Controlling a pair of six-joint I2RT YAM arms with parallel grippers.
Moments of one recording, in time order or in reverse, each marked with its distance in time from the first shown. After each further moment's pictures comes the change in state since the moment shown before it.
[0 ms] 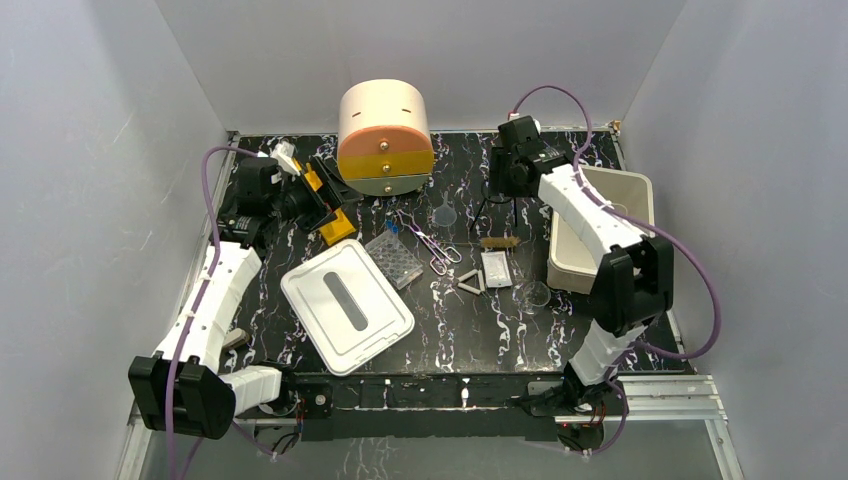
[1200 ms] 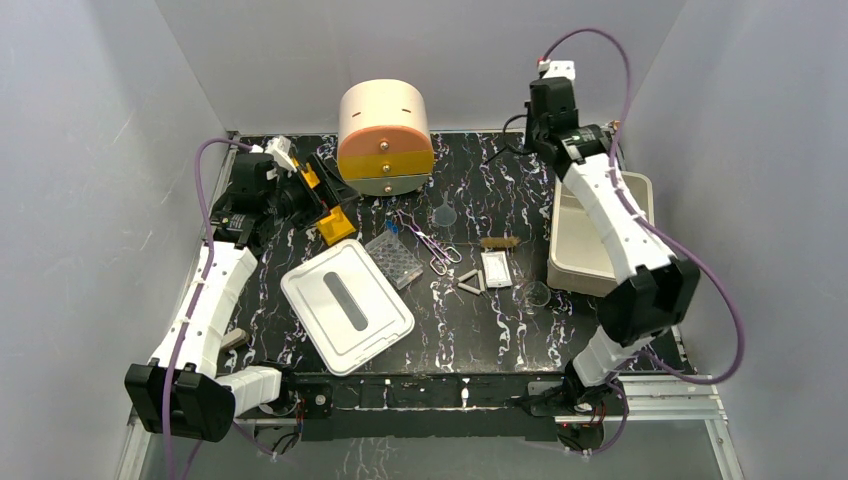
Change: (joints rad) left arm 0.000 -0.014 0.061 -0.066 -0.035 0.068; right arm -0.064 -0.005 0.211 0.074 0.155 -0.158
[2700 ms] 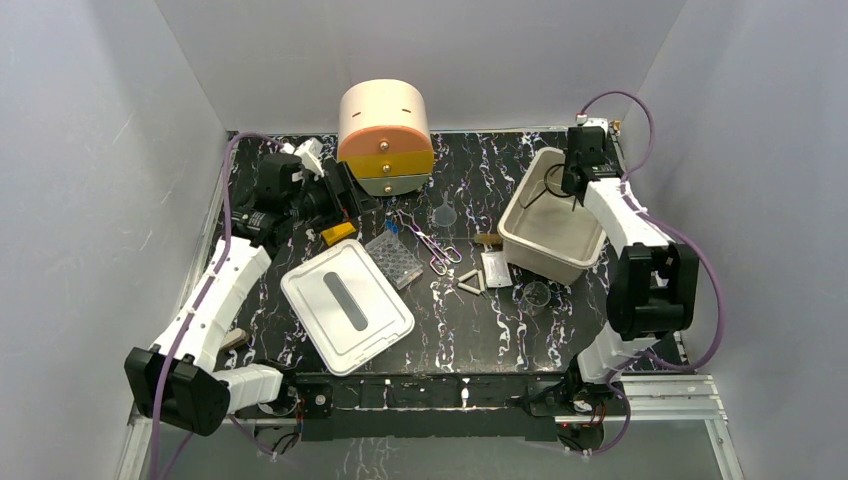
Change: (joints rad) left arm -0.146 0.022 0.000 -0.025 -0.032 0.051; right arm -0.262 -0.061 -0.452 0.255 -0.004 -0.087
